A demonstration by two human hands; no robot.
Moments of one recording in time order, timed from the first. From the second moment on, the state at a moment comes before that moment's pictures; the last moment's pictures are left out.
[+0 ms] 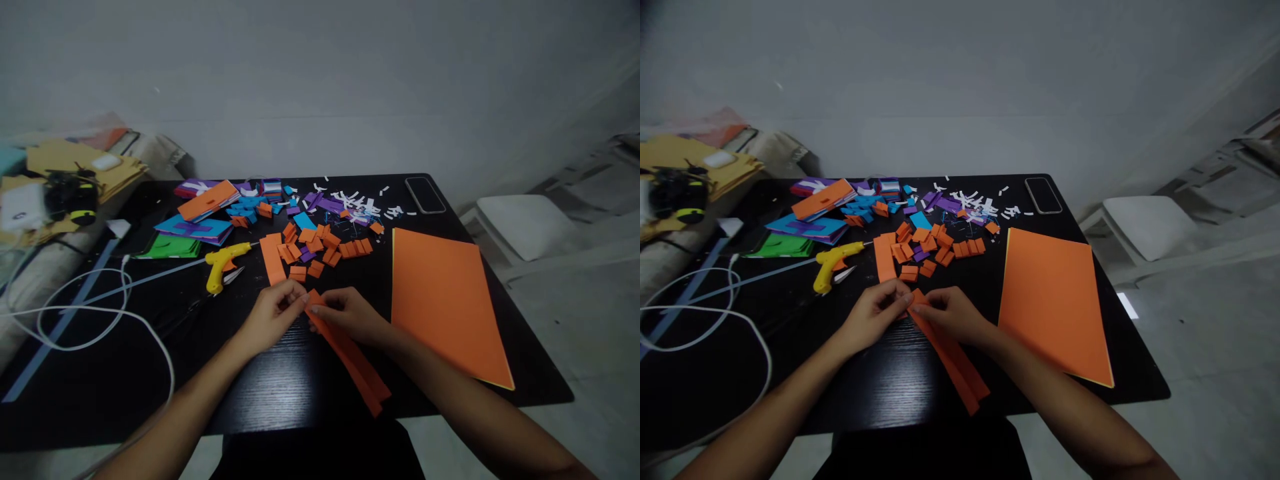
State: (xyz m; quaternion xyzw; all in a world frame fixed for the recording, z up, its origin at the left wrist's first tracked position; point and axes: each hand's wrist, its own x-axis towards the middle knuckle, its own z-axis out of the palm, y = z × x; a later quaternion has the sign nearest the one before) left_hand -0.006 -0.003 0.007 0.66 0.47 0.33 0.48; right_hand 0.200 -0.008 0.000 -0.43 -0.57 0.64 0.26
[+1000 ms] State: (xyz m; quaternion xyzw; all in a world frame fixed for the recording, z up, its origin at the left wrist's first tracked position) left_hand -0.053 -0.020 0.008 0.68 0.65 0.17 0.29; right_hand 0.229 -0.010 -0.017 -0.37 -0.89 0.10 0.25
